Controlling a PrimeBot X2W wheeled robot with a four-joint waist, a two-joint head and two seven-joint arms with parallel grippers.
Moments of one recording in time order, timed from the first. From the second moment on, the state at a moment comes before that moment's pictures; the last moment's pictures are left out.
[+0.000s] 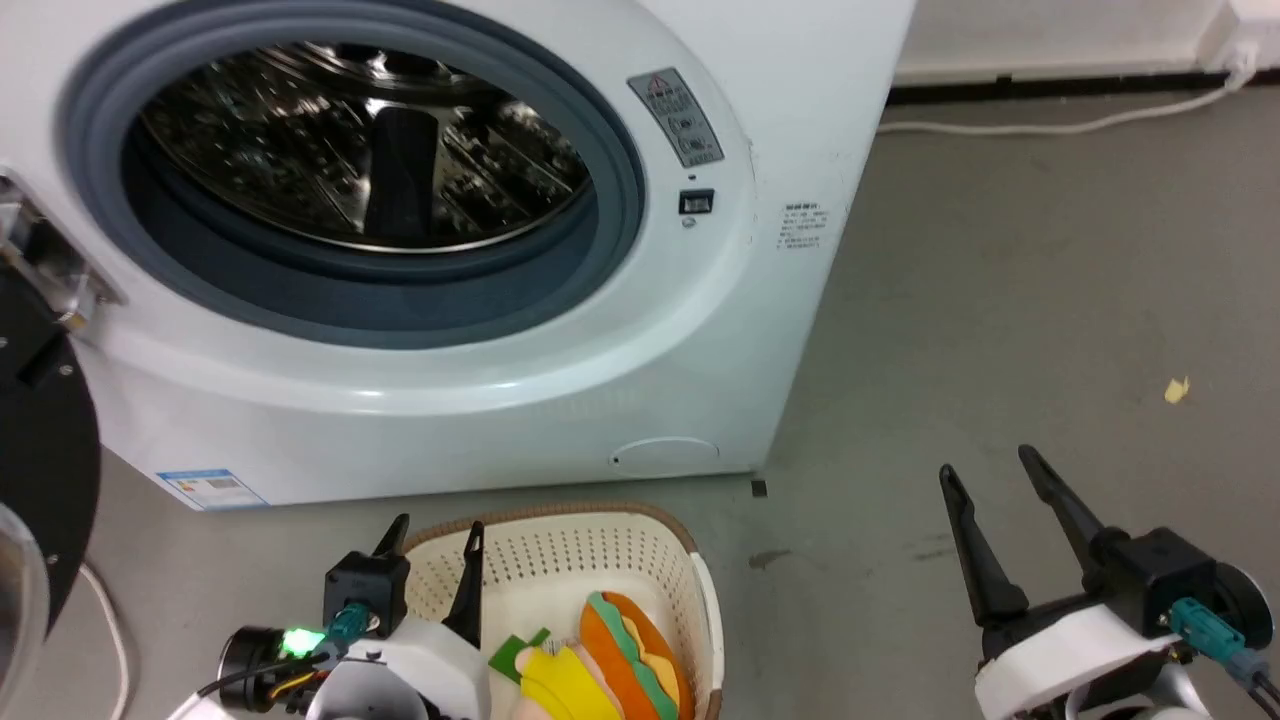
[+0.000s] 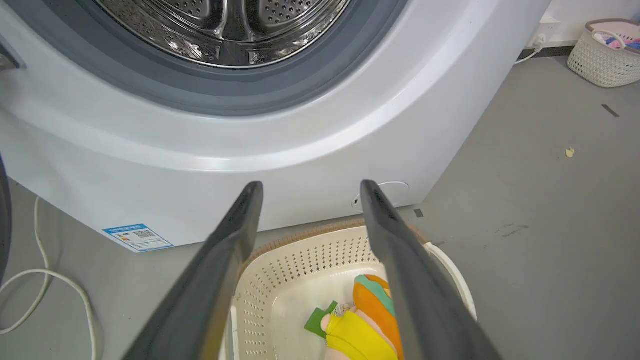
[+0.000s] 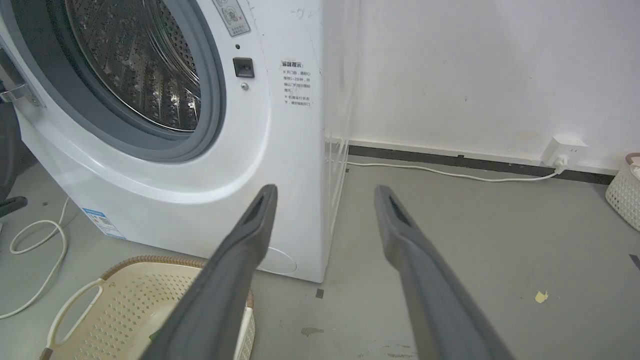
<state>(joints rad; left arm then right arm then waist) -0.09 0.07 -0.08 0.25 -0.04 -0.03 -0.06 -0.02 -0.05 0.01 -0.03 0.04 0.13 -0.07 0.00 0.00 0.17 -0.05</state>
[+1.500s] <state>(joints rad) -0.46 0.27 -0.51 0.73 -0.29 -0.08 0.05 -0.14 -0.05 0.06 -0.09 0.13 0.13 -0.16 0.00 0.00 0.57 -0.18</state>
